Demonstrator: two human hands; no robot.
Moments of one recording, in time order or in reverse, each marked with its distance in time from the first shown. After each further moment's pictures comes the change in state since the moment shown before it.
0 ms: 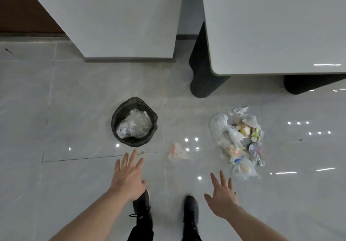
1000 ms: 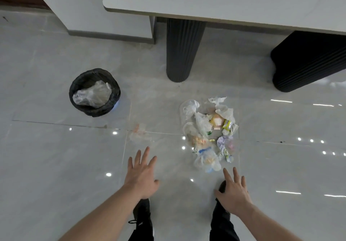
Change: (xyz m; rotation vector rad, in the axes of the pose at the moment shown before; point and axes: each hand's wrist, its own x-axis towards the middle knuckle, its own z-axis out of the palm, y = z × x) left_hand 0.002 0.372 0.118 -0.140 0.037 -0.062; right_hand 0.078 0.364 -0.040 -0.003 0.065 -0.064
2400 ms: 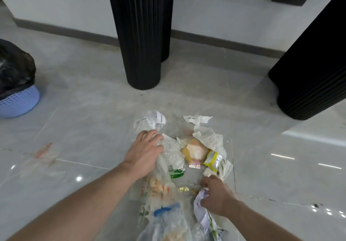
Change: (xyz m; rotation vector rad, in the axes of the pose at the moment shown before) left_hand 0.456 0.177 0.121 0.320 0.763 0.306; right_hand 0.484 0.124 0.031 -0.115 0.252 -0.408
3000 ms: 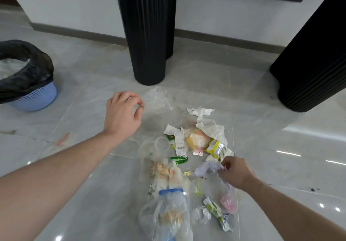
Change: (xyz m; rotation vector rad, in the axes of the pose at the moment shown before) left_hand -0.032 -0.058 -0.078 -0.317 0.550 -0.419; right_hand -0.026 0.029 -0.040 0.149 0.231 0.101
